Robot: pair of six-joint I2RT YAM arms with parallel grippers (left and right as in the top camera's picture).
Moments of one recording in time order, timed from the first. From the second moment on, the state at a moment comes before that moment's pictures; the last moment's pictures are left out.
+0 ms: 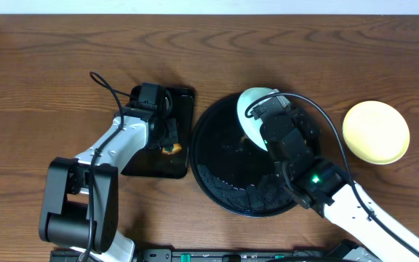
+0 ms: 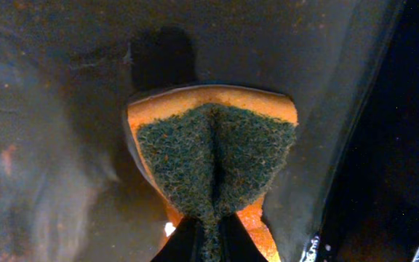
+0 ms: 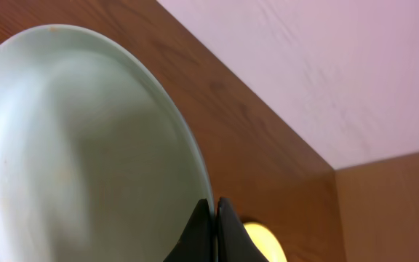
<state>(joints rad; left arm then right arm) -0.19 1.73 0.97 -0.56 0.13 -0.33 0.70 1.21 0.83 -0.27 0.77 -0.34</state>
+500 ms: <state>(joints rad) -0.19 1.71 0.97 -0.57 0.17 -0.31 0.51 1.23 0.83 -0.63 0.45 0.29</state>
